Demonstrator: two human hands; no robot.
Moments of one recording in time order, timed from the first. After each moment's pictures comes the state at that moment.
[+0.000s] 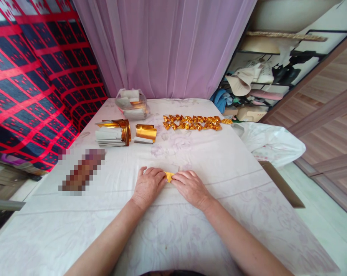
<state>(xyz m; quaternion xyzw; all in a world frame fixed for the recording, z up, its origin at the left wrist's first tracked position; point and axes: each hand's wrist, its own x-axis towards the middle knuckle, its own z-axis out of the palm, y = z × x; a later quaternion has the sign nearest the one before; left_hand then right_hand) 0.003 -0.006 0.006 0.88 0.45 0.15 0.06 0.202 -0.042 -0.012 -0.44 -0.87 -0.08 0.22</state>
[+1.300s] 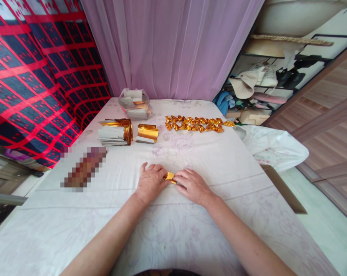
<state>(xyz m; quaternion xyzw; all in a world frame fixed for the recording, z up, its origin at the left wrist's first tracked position) 0.010 0.001 0.011 0.87 0.47 0.13 0.10 0.212 -0.033 -0.008 -0.45 -0.87 0.04 0.20</state>
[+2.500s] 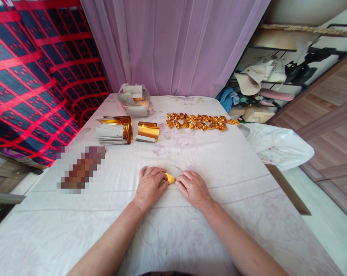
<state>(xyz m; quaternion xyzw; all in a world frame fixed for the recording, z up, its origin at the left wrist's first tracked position) 0.003 -0.007 -0.004 0.83 0.49 0.21 0.17 0.199 -0.036 -0.017 -0.52 -0.82 0.00 0.24</state>
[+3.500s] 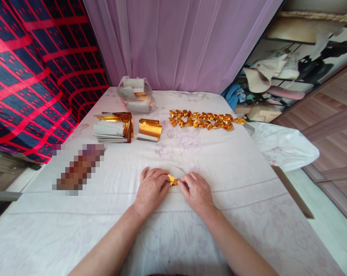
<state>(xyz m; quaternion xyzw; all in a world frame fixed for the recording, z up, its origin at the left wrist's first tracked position) 0.003 -0.007 -0.003 0.83 0.48 0.21 0.20 0.188 -0.040 -0.019 -0.61 -0.76 -0.02 0.23</state>
